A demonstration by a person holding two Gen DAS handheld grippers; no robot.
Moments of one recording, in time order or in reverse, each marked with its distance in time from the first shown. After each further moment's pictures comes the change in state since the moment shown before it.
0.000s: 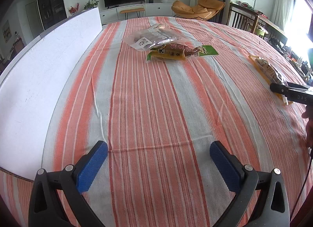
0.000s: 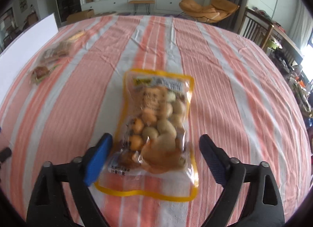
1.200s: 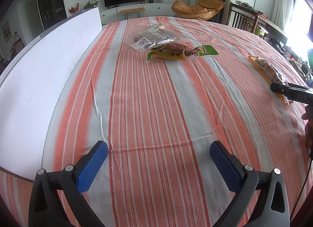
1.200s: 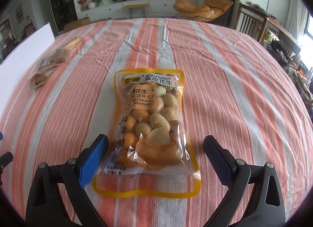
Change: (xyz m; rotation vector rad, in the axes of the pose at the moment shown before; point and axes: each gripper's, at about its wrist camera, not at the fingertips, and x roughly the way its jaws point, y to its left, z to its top) left arm 0.000 0.000 0.000 -0.001 -0.001 0.002; right arm 0.001 -0.001 -0.003 0.052 -0.007 0.000
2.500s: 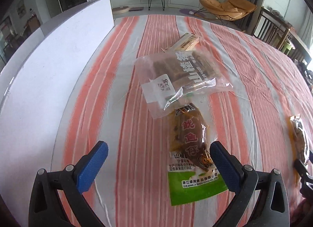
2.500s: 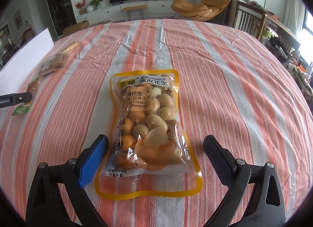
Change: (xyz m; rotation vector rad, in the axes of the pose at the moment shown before) left arm 0.063 0.025 0.118 -0.170 0.121 0.074; right arm -0.001 -0.005 0.001 0.031 -0.006 0.012
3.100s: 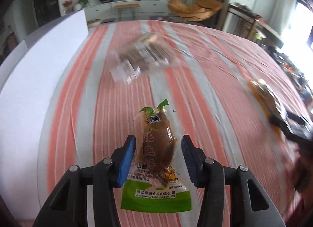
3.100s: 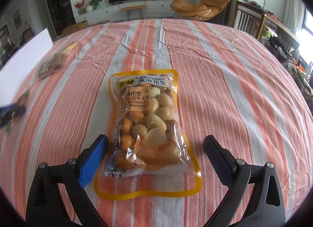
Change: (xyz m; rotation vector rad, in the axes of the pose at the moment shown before) left arm -0.042 -0.014 -0.071 0.166 -0.070 -0.181; right arm 0.000 0.001 0.000 0.002 0.001 -0.006
